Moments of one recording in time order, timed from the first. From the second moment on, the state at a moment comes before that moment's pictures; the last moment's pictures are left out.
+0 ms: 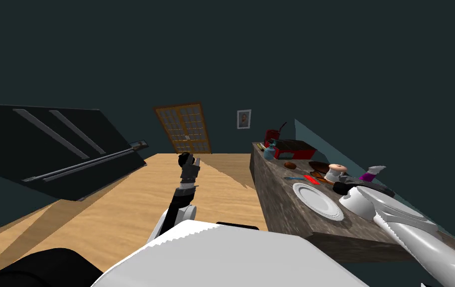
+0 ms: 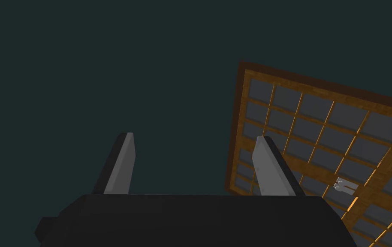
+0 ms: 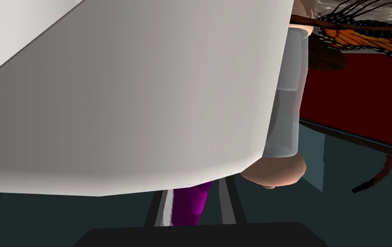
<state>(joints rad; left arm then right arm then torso) 0.51 0.04 -0.03 -2.28 -0.06 -0.41 0.10 -0.12 -0.83 -0.19 -0.98 0.71 0.53 0.17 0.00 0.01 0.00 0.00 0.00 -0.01</state>
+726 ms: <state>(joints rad) 0.51 0.04 -0.03 -2.28 -0.06 -0.41 0.10 -0.30 -0.87 -0.16 -0.84 0.73 0.41 0.25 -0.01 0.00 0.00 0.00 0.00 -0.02</state>
